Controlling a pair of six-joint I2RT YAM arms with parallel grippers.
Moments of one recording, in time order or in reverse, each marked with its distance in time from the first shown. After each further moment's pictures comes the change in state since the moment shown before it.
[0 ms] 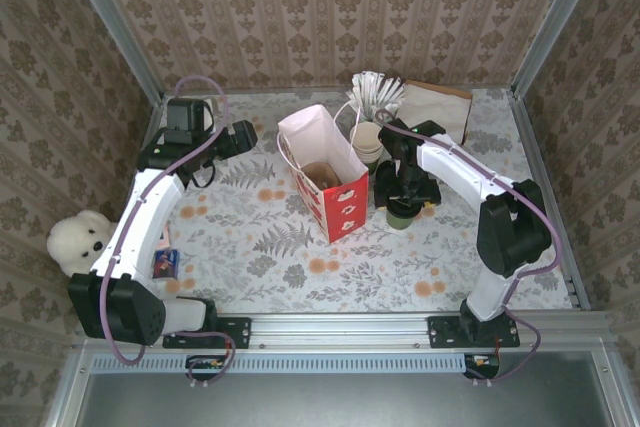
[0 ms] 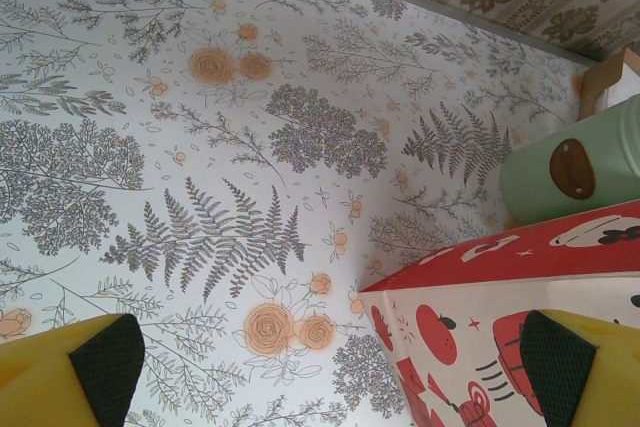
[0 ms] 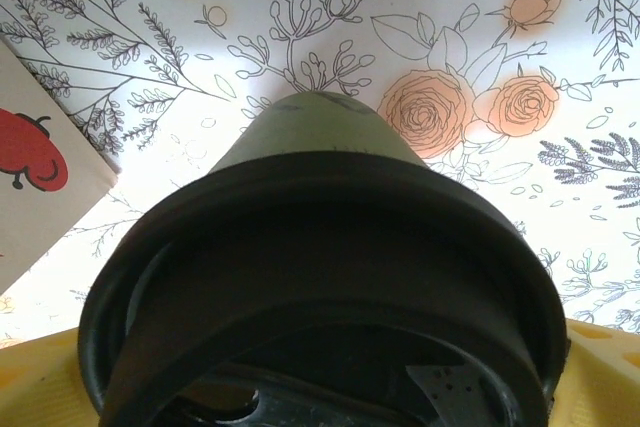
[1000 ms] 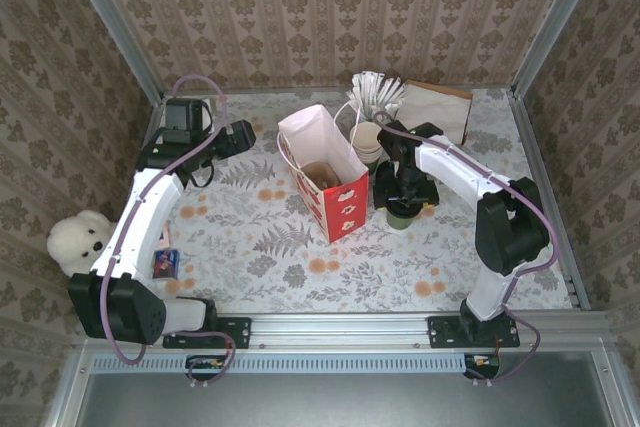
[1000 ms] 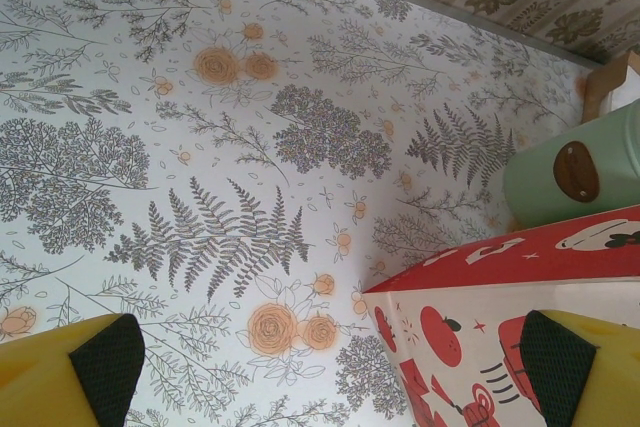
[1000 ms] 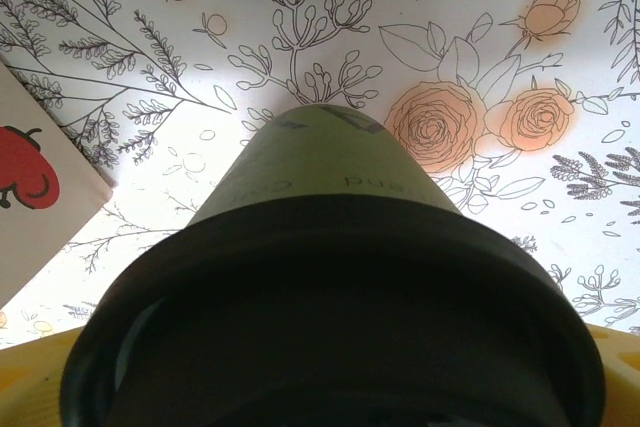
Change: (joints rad) left arm 0.008 0.002 0.001 -0.003 0.004 0.000; right arm 0.000 0.013 -0.026 0.038 -0.001 -0.001
